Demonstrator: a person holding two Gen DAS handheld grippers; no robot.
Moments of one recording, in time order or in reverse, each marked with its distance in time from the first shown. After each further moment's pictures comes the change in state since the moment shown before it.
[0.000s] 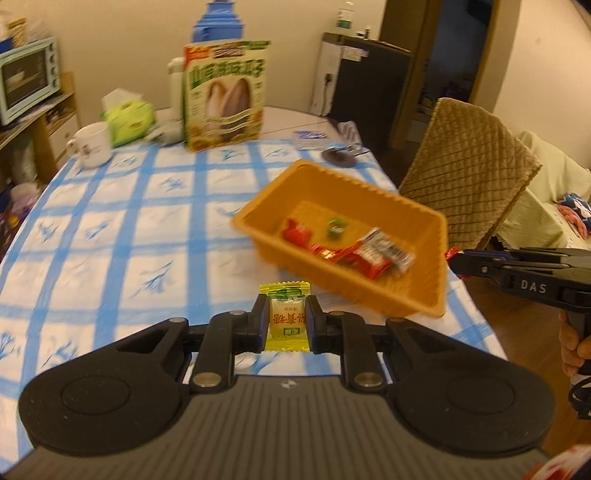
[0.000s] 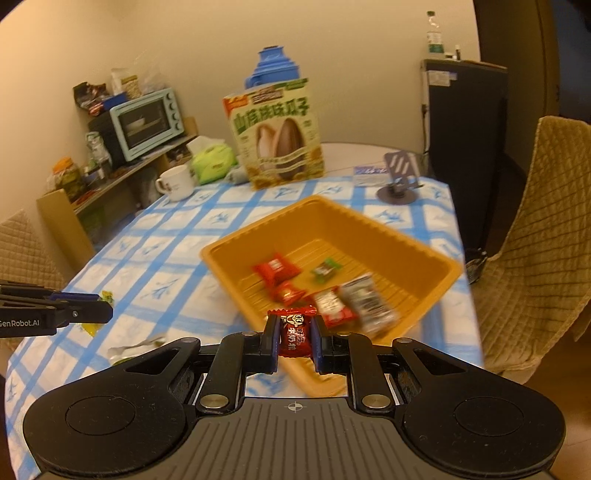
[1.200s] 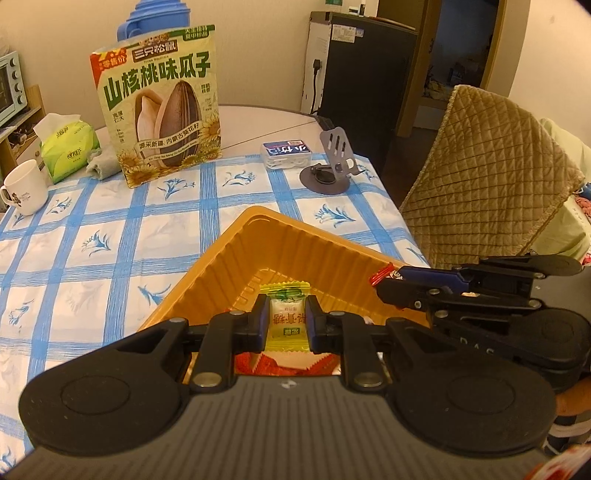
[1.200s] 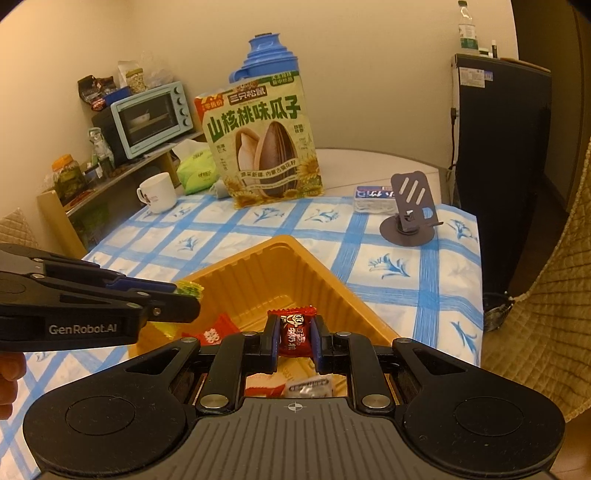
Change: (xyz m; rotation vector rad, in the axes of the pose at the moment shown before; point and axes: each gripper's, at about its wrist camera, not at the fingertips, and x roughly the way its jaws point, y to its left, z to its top) left arm 0.162 -0.059 0.108 0.028 0.059 0.044; right arm 0.124 -0.077 0.074 -0.067 0.033 0.105
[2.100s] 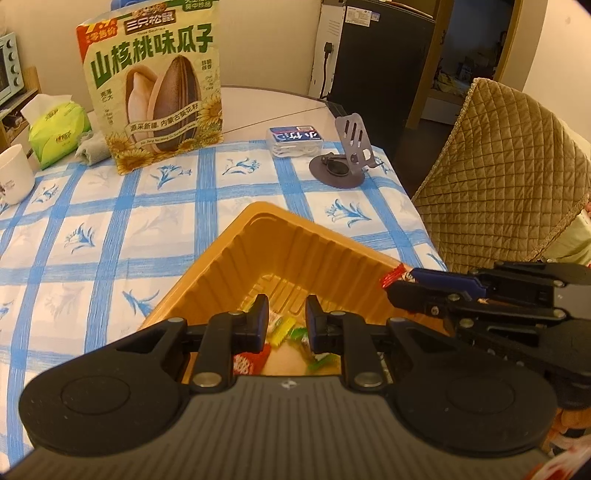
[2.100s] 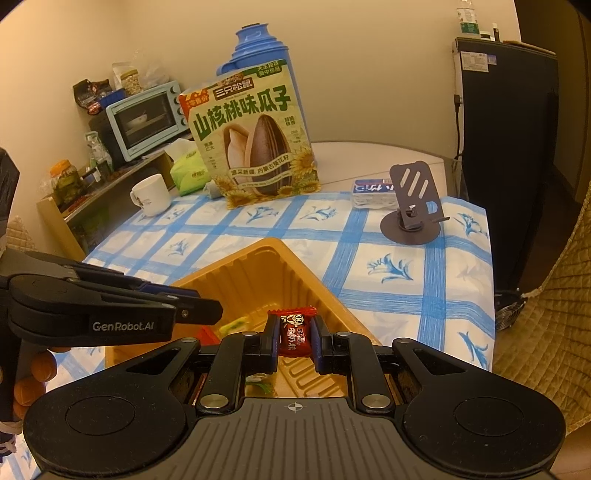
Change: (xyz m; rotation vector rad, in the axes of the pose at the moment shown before) left arm 0.042 0.008 0.011 -0.035 0.050 0.004; right arm 0.023 -0.021 0.008 0.026 0.009 0.037
